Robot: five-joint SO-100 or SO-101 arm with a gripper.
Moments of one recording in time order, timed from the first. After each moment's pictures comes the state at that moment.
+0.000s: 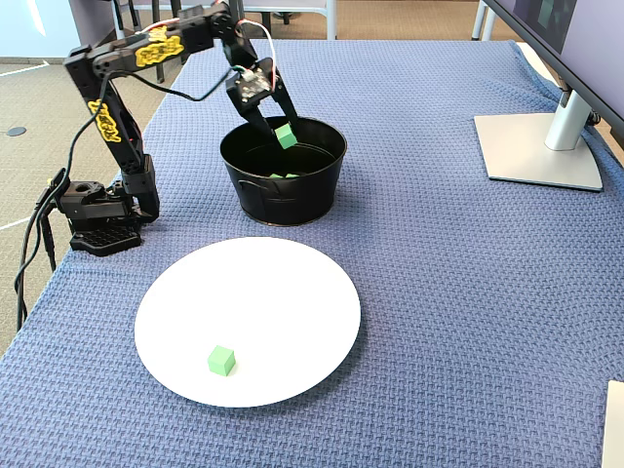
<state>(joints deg) -17.7 100.0 88.0 73.9 -2.0</state>
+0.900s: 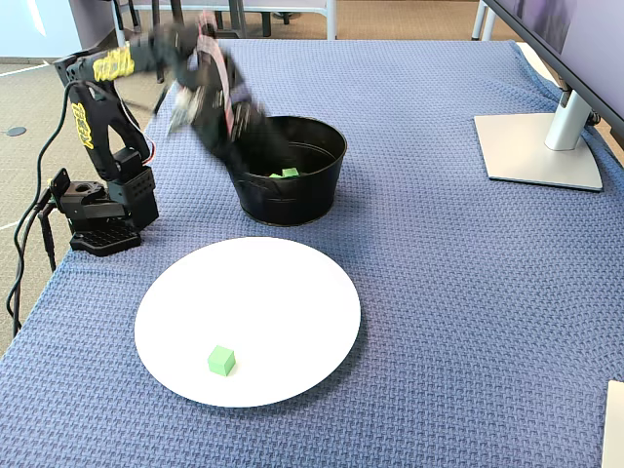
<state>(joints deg) 30.7 99.7 86.1 65.9 -24.7</state>
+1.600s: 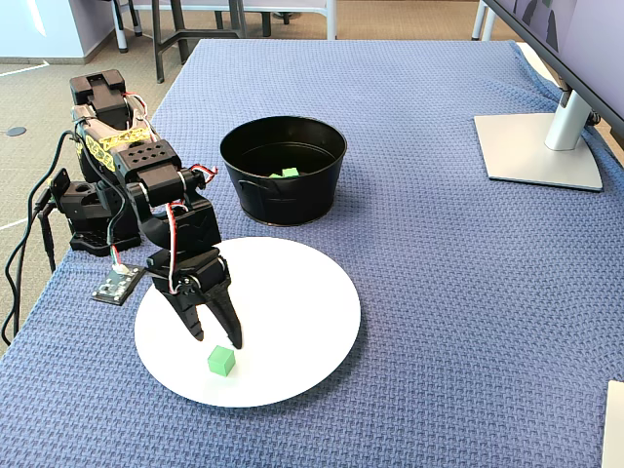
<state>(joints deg) 52.2 68.6 78.0 56.7 -29.7</state>
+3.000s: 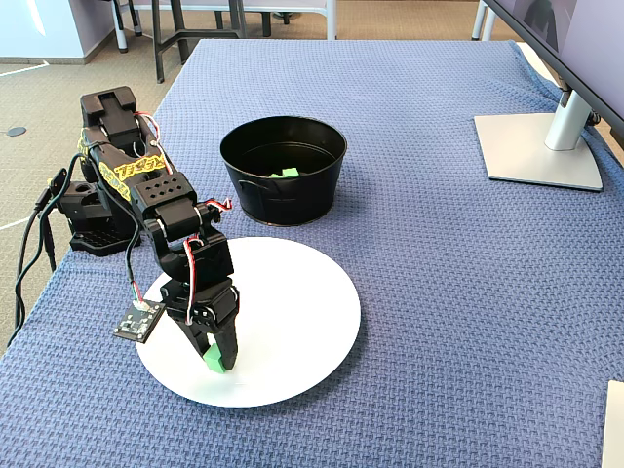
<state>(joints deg) 51.5 57.1 73.2 53.3 -31.4</state>
